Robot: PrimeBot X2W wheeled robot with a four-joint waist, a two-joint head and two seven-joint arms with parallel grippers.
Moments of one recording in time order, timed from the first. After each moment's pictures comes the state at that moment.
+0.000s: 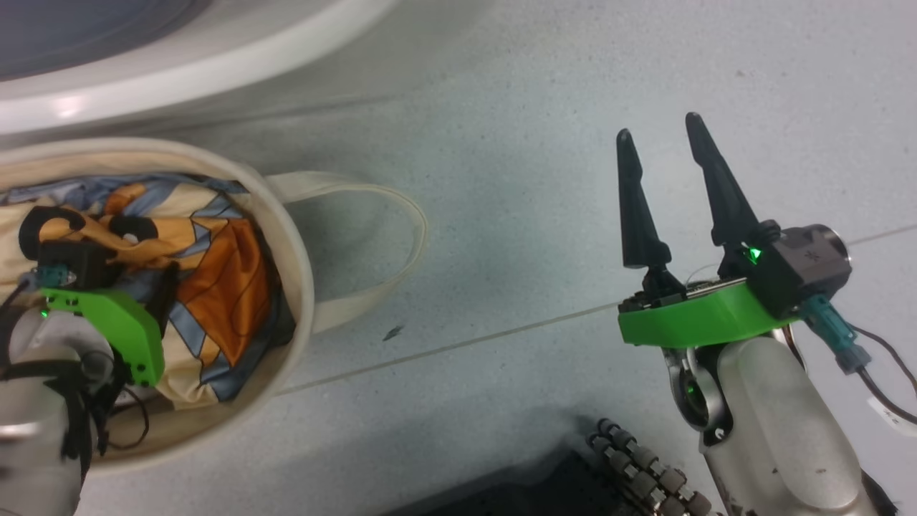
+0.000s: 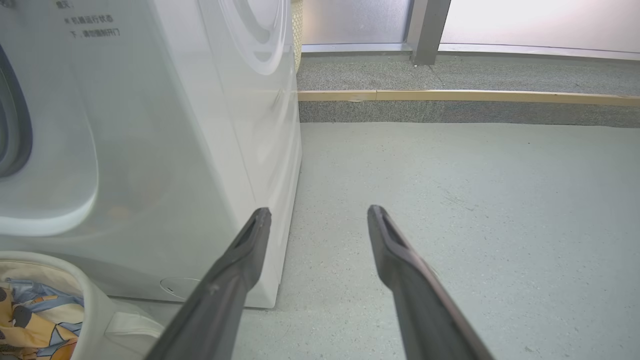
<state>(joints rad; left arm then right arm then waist) -0.88 0.40 -0.68 1.22 -0.62 -0.13 -0.18 -0.40 -0.07 0.27 0.04 0.17 0.12 -0.25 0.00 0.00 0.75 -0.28</state>
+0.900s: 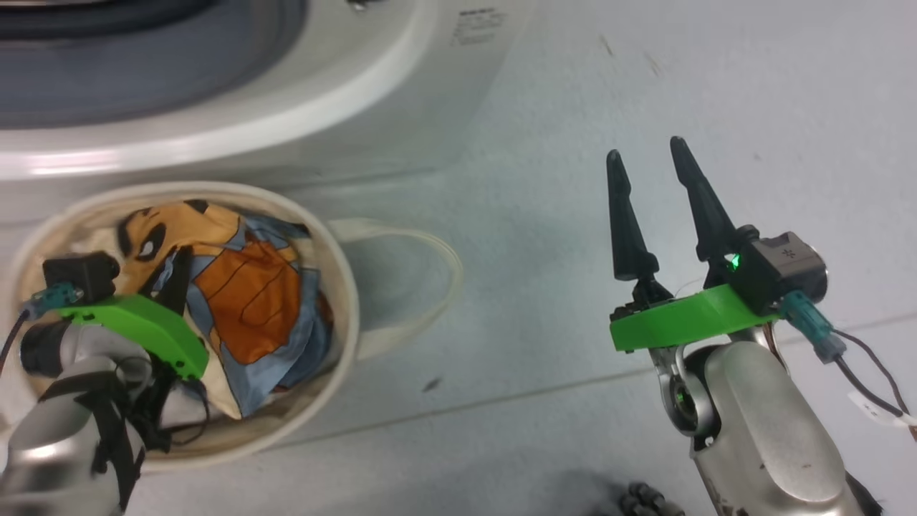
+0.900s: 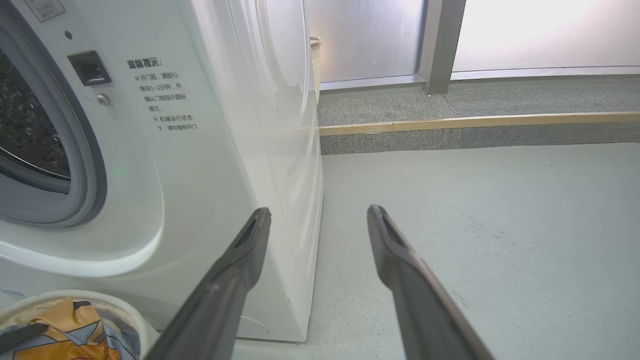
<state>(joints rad) -0.78 0.36 -0.59 1.06 -0.81 -0.13 -0.25 -0.41 -0.06 0.27 0.13 0.21 0.12 -0.25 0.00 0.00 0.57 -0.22</state>
